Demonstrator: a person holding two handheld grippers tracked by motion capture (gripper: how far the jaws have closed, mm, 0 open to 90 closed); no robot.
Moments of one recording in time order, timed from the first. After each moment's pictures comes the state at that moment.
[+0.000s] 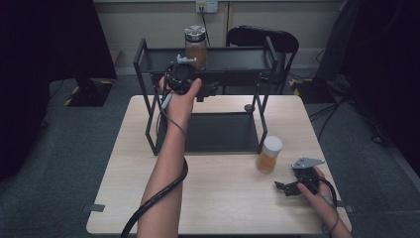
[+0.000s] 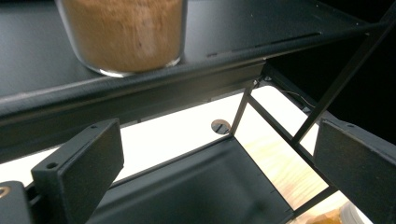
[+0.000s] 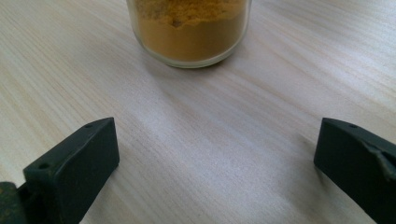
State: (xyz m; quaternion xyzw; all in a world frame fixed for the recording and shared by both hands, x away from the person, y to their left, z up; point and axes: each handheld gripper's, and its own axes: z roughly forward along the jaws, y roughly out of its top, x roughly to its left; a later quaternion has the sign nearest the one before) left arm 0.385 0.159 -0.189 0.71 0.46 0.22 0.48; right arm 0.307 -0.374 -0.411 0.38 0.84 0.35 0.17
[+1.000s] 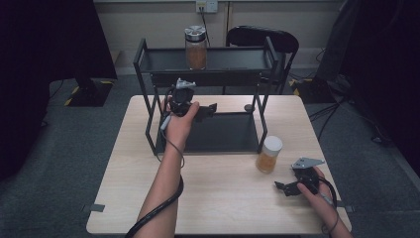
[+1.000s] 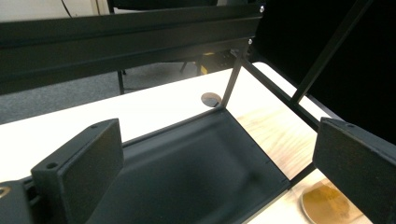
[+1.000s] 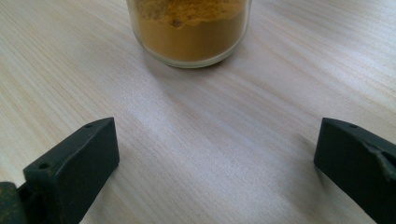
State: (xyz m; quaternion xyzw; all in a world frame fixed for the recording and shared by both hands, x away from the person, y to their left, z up) left arm 0.378 0.172 -0.247 0.72 0.45 0.19 0.49; right arm 0.307 -0.374 -0.411 0.38 0.84 0.35 0.17
